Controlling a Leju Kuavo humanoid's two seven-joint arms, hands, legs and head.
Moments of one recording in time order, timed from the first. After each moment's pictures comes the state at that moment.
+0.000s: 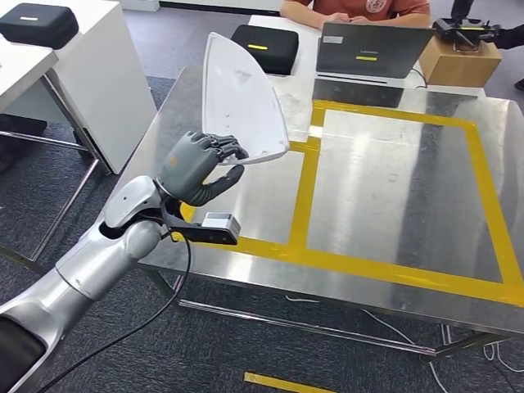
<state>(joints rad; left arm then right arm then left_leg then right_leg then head) -0.73 0.17 -0.64 -1.30 -0.80 0.28 -0.32 -0.05 0.21 -0.56 -0.21 0.95 -0.08 0.15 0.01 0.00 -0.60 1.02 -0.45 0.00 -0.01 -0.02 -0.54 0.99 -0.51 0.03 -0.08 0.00</state>
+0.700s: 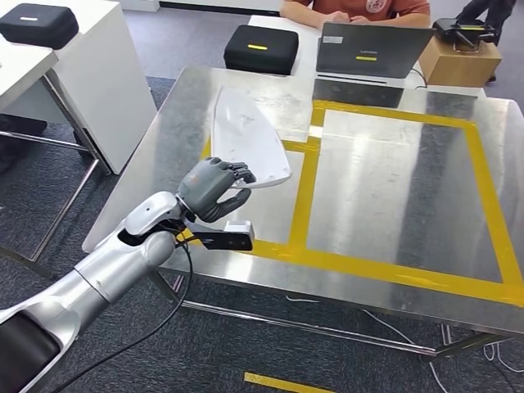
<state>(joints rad) -0.74 0.13 -0.72 -1.09 -0.79 0.25 -0.27 -0.06 0.21 -0.55 -0.21 0.94 -0.08 0.16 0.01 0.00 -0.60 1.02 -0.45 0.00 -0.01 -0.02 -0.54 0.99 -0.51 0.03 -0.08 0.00</state>
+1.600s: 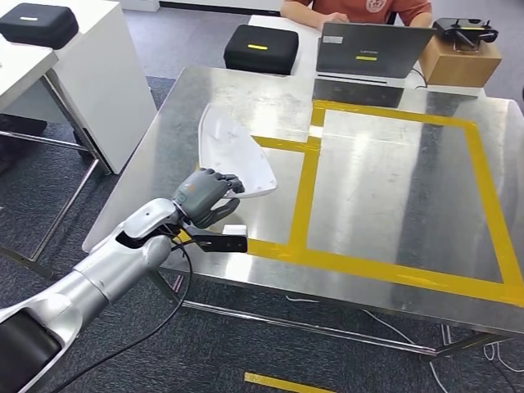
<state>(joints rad) -0.75 0.13 -0.74 -0.96 -0.85 0.24 -0.25 -0.06 0.21 -0.54 -0.21 0.95 -0.07 0.16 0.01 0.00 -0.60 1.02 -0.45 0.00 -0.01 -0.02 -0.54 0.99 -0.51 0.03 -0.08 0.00</state>
